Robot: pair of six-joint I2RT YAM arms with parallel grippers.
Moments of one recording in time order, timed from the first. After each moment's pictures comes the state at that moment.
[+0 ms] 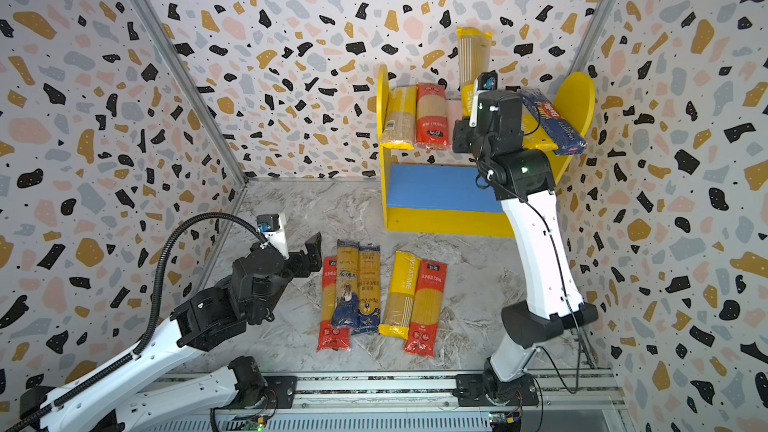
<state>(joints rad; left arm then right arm) -0.92 0.84 0.96 -0.49 -0.74 -0.40 0.31 1.76 2.47 -0.97 0.23 0.08</state>
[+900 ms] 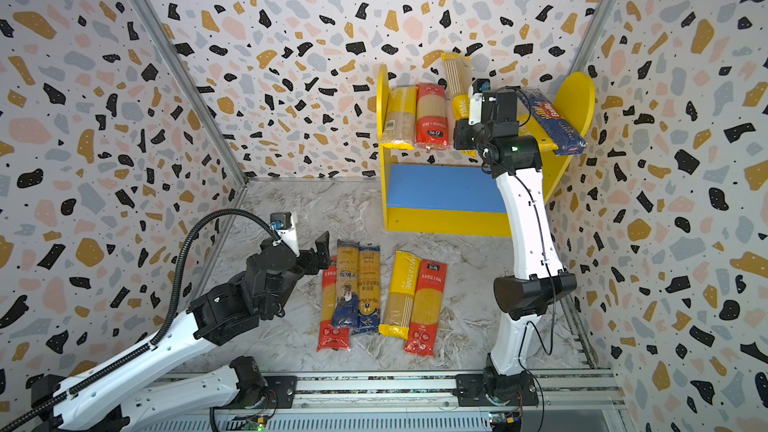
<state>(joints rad) -0.92 0.90 0.94 -0.42 -0.74 -0.37 0.21 1.87 2.46 -0.93 -0.01 0.06</state>
